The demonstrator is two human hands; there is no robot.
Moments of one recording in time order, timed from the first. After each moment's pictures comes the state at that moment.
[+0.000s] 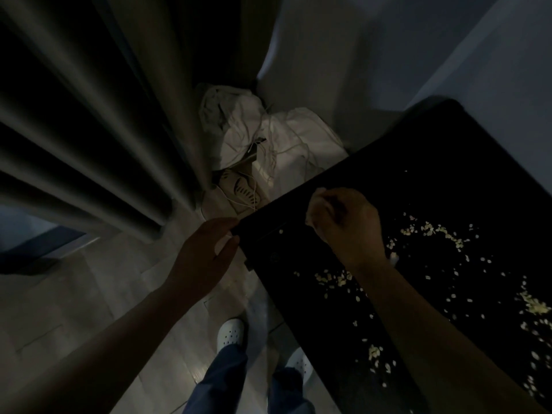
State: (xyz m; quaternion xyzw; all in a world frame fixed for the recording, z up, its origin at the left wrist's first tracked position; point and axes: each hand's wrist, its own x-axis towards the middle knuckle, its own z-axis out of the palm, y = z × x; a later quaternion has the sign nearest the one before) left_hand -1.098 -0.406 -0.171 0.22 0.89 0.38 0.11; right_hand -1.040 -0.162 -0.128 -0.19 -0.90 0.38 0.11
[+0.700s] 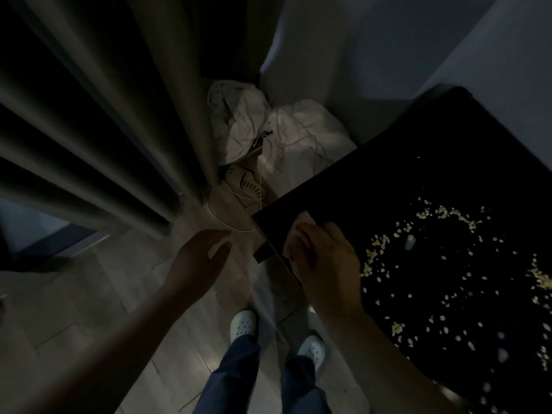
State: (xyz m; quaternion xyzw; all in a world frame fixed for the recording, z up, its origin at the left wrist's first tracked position) left_hand -1.093 -0.467 -0.184 0.15 0.90 0.35 0.20; right_hand -0.992 -0.267 -0.131 -0.20 -0.94 0.27 0.13
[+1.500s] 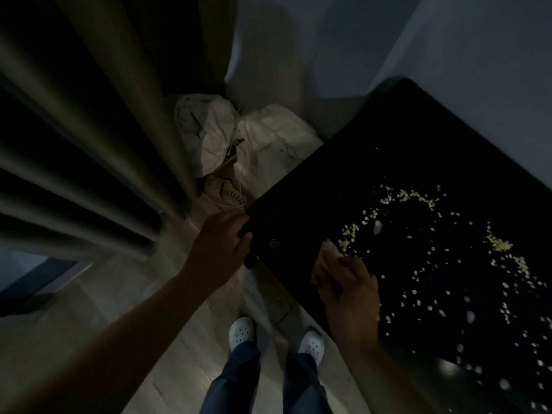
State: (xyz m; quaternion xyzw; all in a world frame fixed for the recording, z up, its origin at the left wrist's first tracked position) left_hand -1.107 -0.400 -0.151 0.37 0.87 0.29 0.15; right_hand -0.914 -0.251 -0.143 -0.33 -0.89 0.27 0.17
